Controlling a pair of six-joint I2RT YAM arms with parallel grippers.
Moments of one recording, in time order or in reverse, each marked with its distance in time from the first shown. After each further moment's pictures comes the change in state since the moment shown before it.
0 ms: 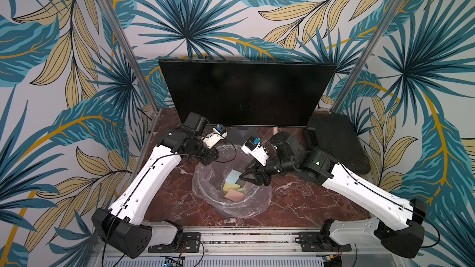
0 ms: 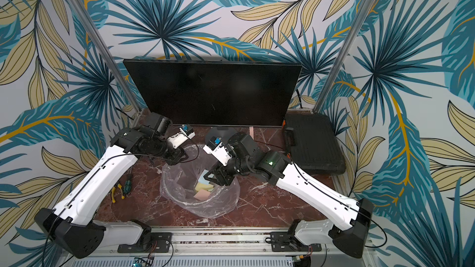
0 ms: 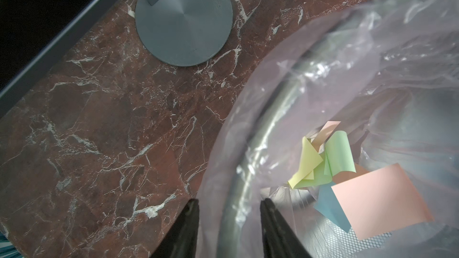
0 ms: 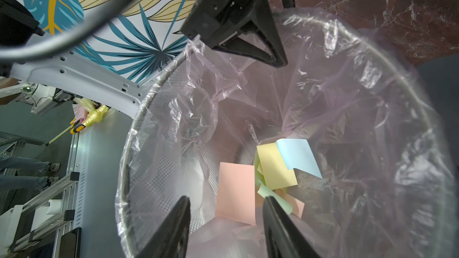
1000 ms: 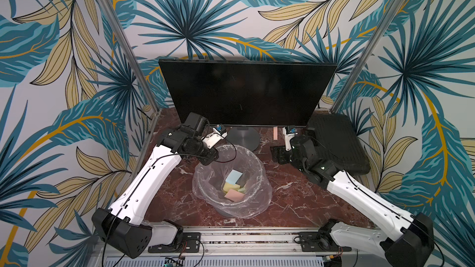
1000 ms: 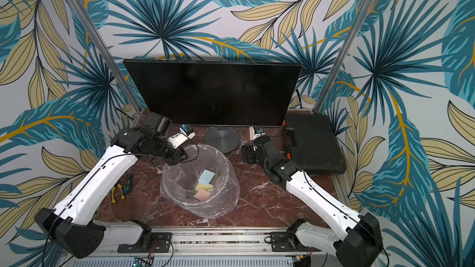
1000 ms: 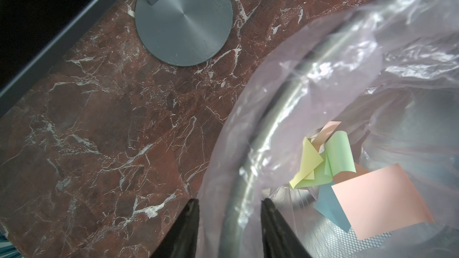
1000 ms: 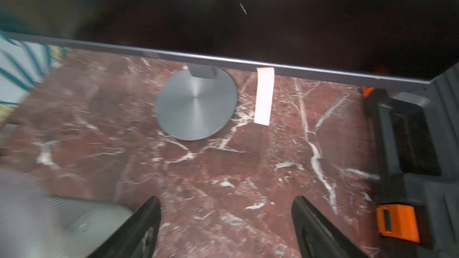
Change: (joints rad) left arm 0.000 0.001 0.000 0.000 0.000 0.000; right arm -0.296 -0.075 -0.393 0.356 0.733 0.124
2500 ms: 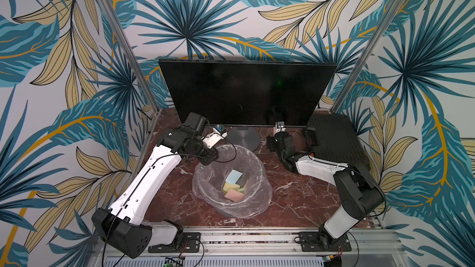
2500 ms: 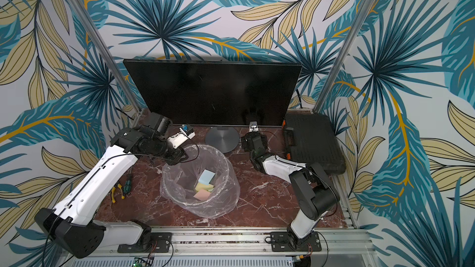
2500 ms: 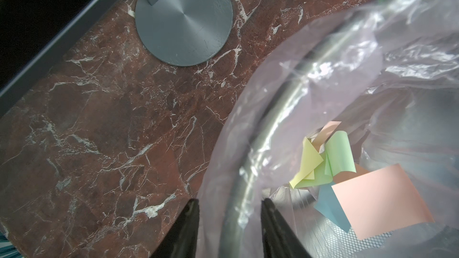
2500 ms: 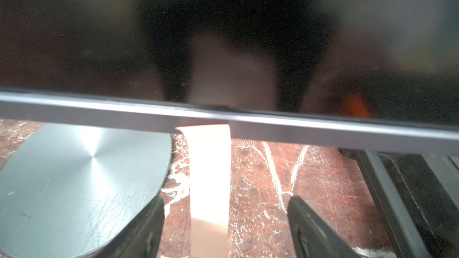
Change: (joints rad) left arm 0.000 0.000 0.000 0.000 0.000 0.000; right arm -0.118 0.476 -0.032 0.629 0.179 -0.119
